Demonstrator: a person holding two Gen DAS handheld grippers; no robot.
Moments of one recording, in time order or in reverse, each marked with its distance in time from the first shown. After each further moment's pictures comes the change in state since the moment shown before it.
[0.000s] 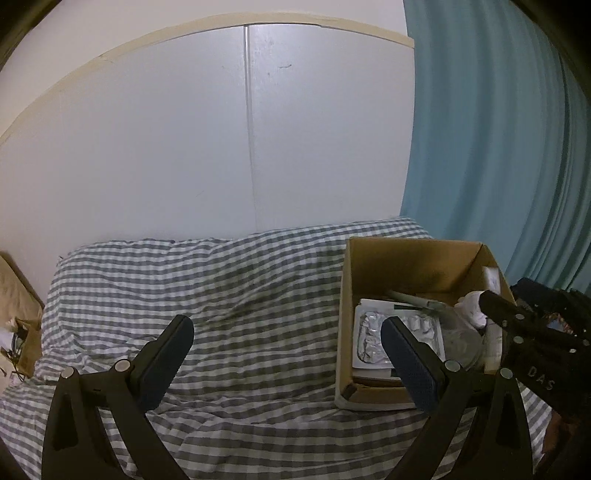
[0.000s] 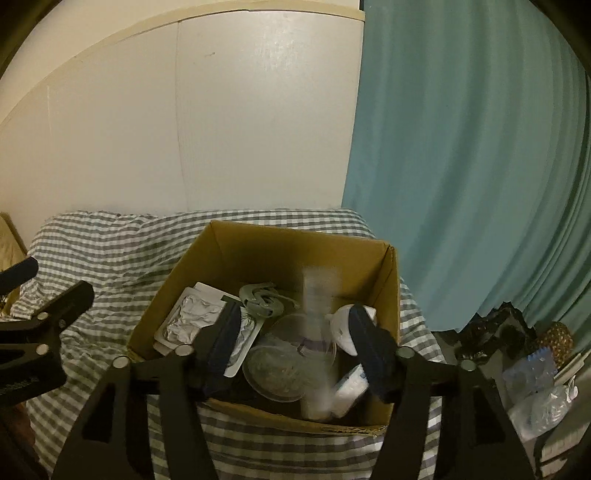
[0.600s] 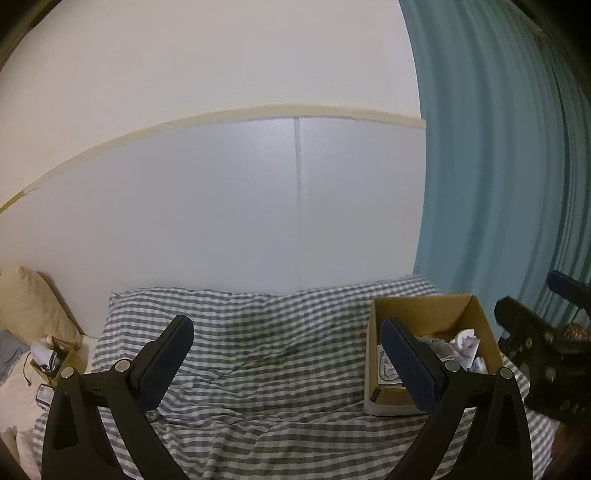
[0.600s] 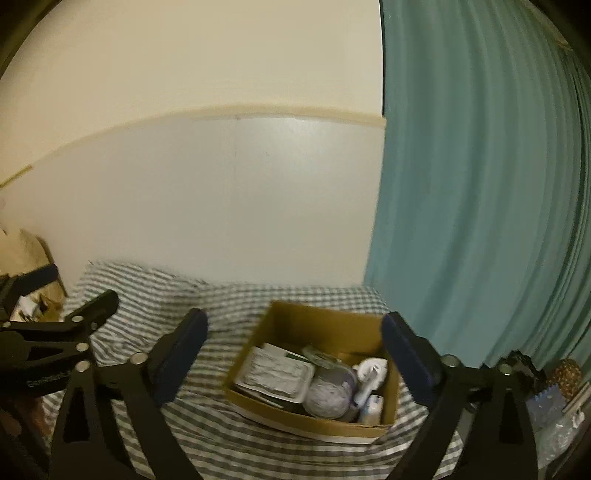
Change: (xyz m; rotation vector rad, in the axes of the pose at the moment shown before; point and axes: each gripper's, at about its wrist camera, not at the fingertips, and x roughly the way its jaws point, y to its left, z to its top) left arm -0.123 0.043 0.010 -0.031 -0.218 0.075; right arm -0.136 0.043 0.019 -0.036 -0.273 0.072
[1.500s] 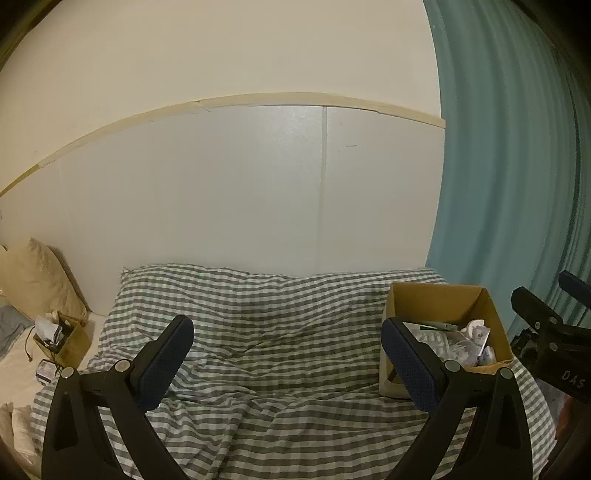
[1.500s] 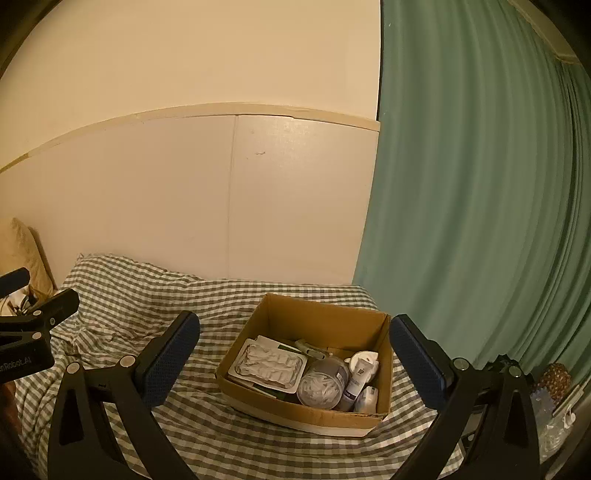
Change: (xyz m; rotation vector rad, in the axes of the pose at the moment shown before) left arm -0.009 0.023 -0.025 -0.065 0.038 0.033; right arm -0.004 0.006 -0.015 -0.029 -0.006 -0.066
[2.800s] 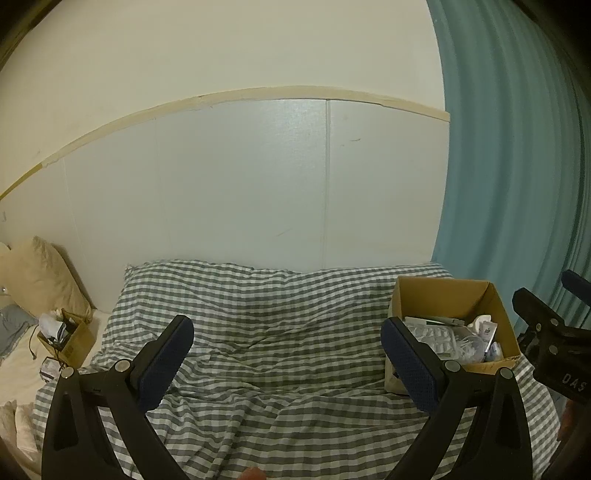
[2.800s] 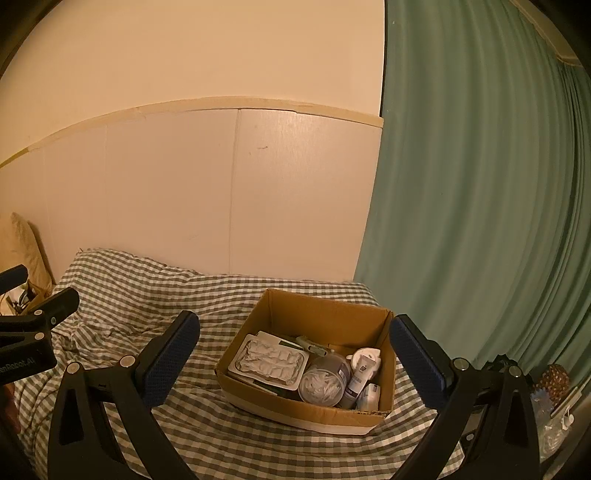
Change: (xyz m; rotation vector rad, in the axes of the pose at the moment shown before) left arm 0.006 -0.003 -0.003 0.001 0.016 0.027; right arm 0.004 0.004 -0.003 -0.012 0.016 0.000
